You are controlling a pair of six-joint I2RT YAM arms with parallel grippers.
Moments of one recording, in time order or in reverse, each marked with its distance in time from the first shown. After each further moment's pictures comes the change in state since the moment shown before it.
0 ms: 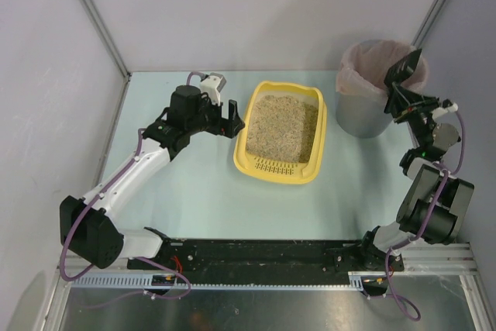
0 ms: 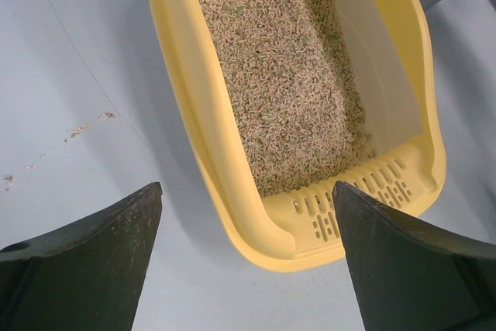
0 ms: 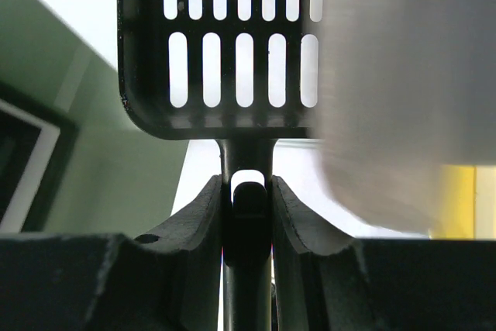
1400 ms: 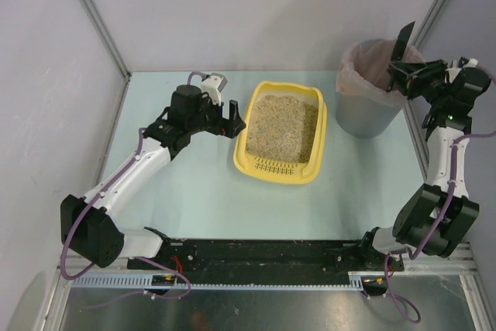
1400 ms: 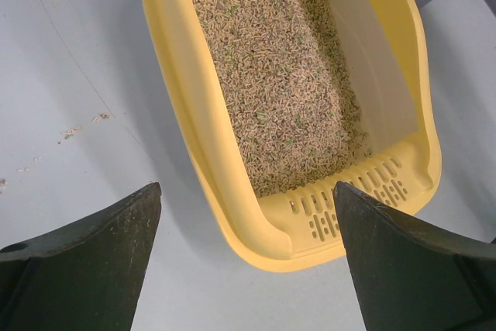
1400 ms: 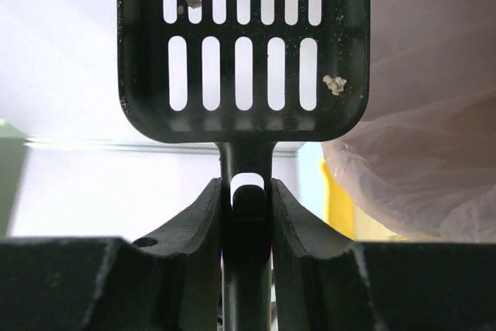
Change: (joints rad) left arm 0.000 0.008 0.004 -0.001 0.016 0.000; right arm 0.066 -0.115 0.561 -1.247 0.019 -0.807
